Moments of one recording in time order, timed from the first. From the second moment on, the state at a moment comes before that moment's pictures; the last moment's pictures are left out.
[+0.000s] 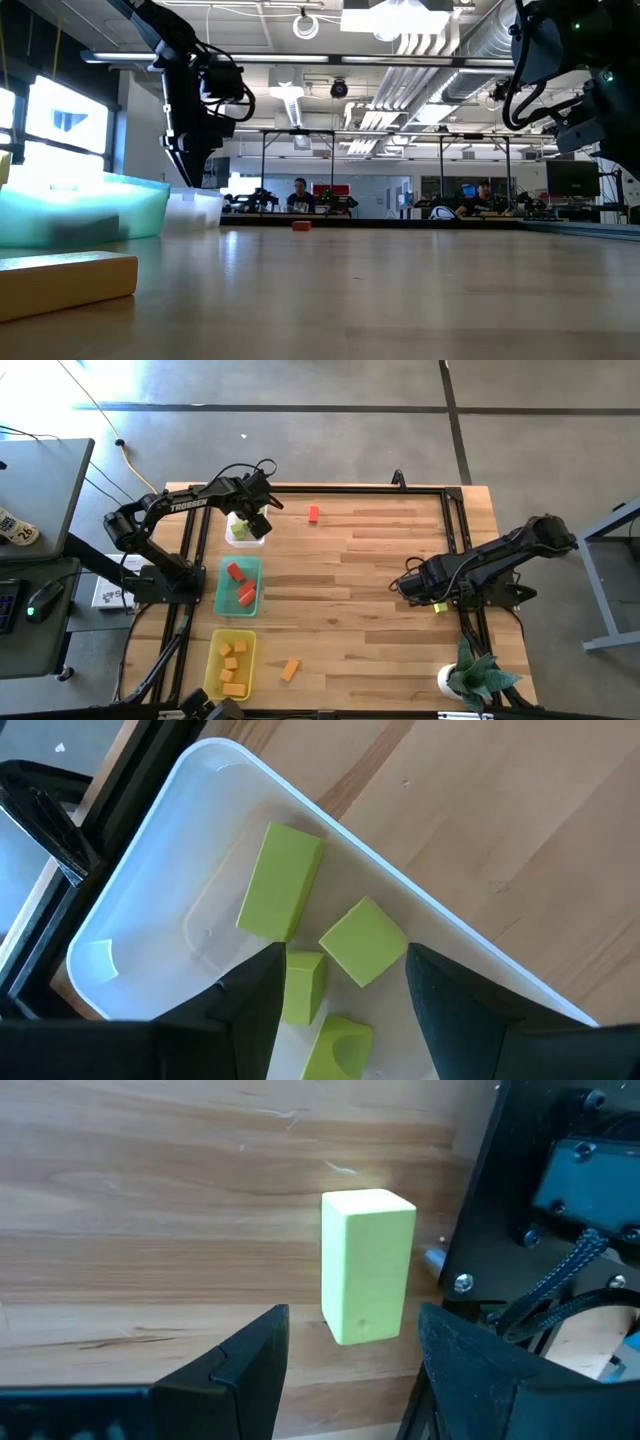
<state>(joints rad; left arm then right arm) 0.82 1.52 0.99 -0.78 -0.19 0.08 0.23 1.30 0.71 -1.22 -0.15 1.63</state>
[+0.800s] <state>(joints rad) 0.82 1.52 0.99 -0.76 -0.19 0.08 0.25 1.56 0.70 -1.13 -0.21 1.59</state>
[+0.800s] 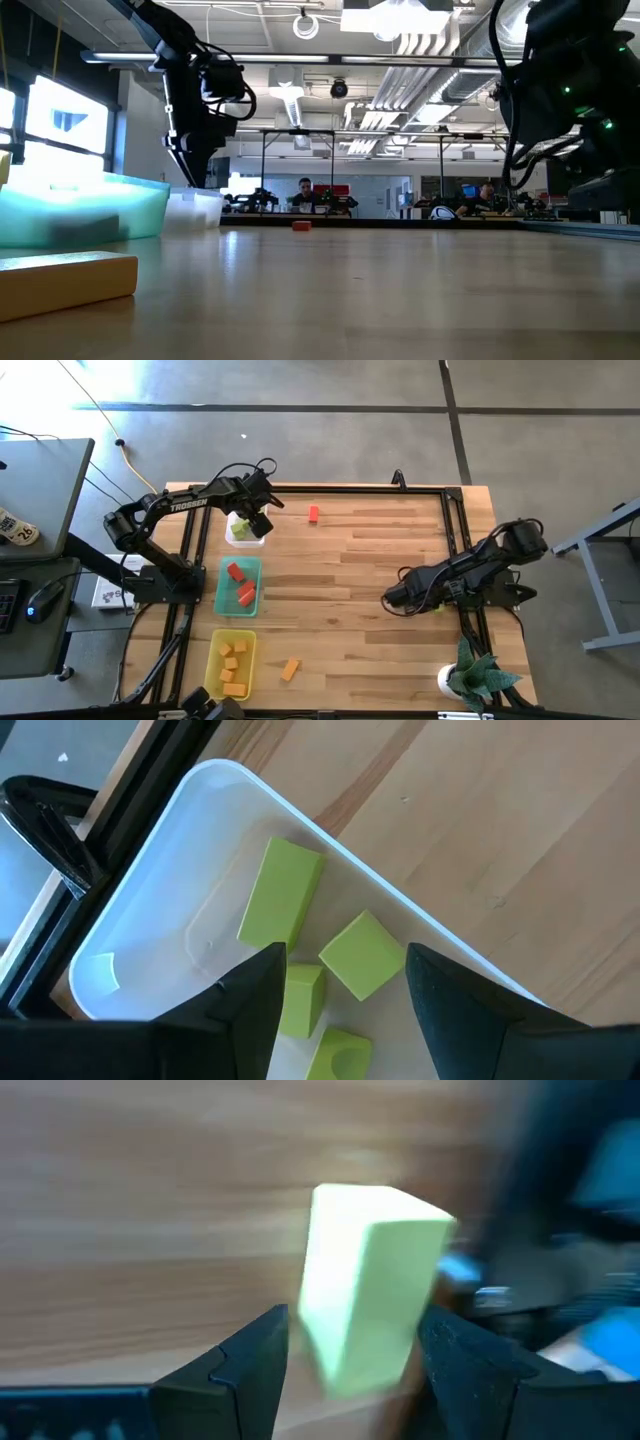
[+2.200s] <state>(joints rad) 0.71 1.33 0.99 -0.74 0.27 0.09 0.12 1.60 1.17 -0.69 0.19 1.19</state>
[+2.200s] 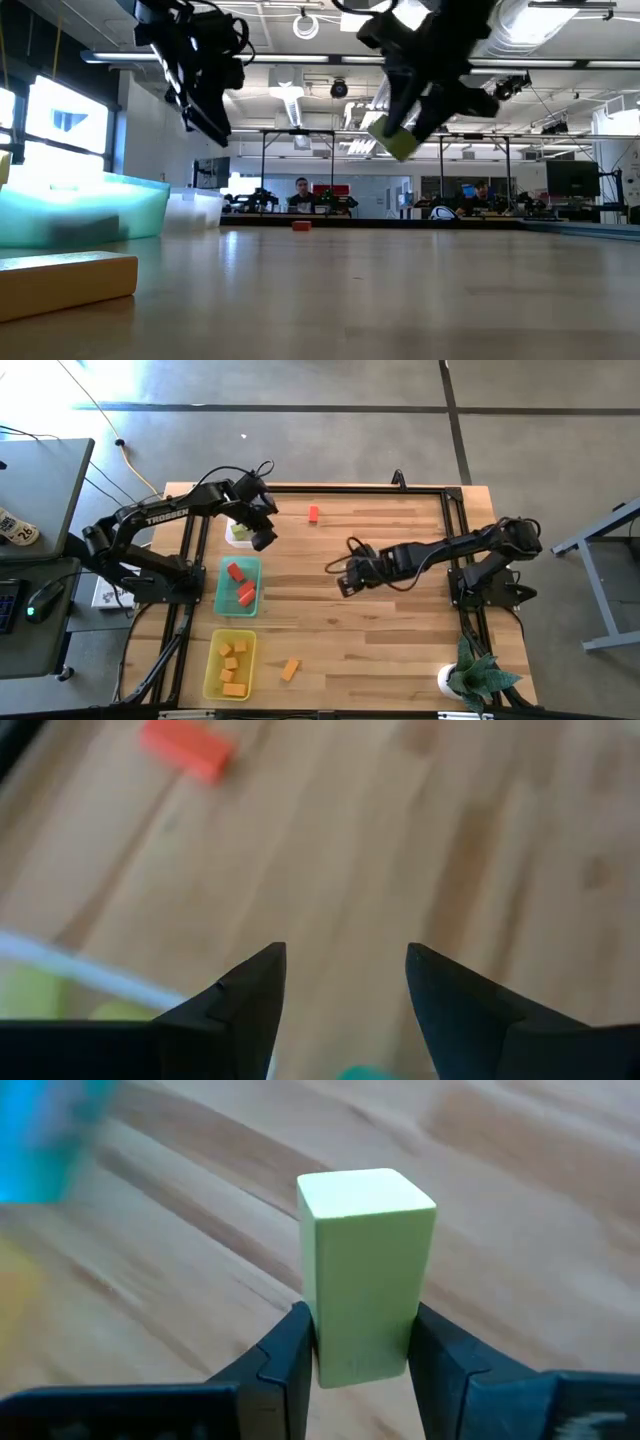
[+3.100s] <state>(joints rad) 0.60 1.32 0.99 -0.15 0.78 -0.28 -0.07 1.60 1.18 0.03 0.00 0.60</state>
